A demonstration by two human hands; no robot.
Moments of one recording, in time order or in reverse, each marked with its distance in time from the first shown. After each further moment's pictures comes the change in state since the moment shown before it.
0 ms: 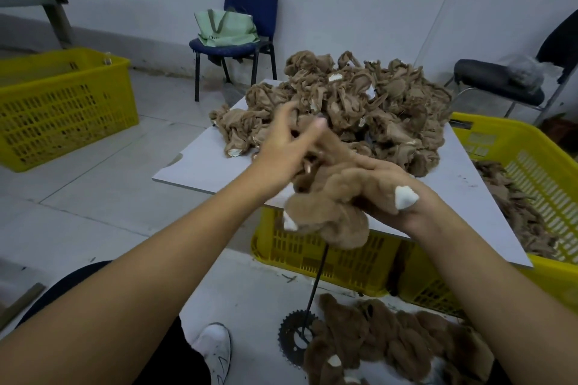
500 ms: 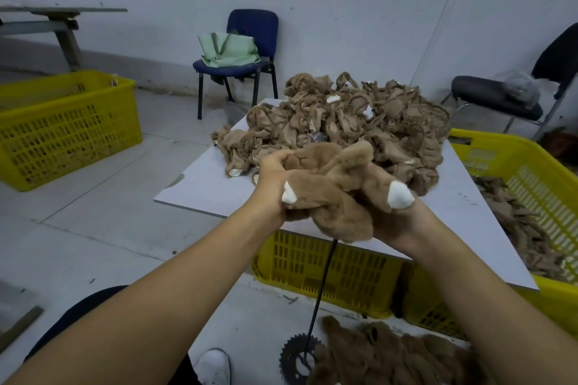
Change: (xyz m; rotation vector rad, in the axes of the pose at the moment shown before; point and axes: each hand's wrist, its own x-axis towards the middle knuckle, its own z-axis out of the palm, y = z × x) left_hand 0.009 -0.003 0.016 -0.541 0.066 -0.267; right_hand 0.001 -0.002 -0.009 0.004 0.051 -0.010
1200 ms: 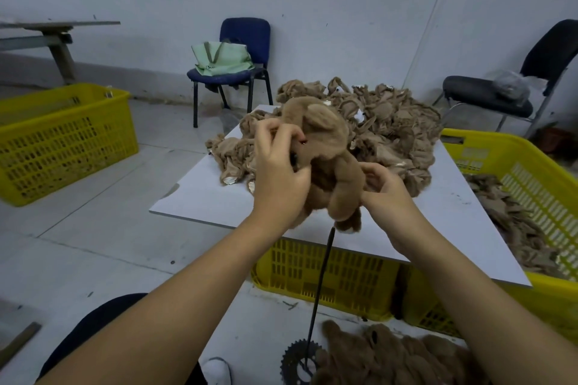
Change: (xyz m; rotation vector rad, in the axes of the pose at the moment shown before) left_hand 0.005 -0.003 0.016 0.644 0.285 0.952; right_hand 0.002 -0.004 0.001 -0.398 0.418 -0.230
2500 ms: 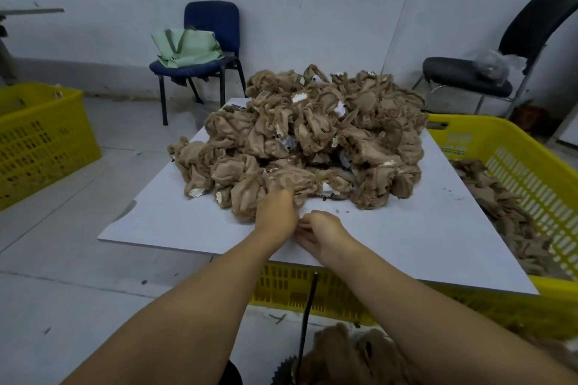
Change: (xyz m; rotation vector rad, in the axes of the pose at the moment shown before) left_hand -0.020 -0.121 0.112 0.512 -0.755 -0.315; right_hand 0.077 0.100 0.060 0.443 0.138 0.732
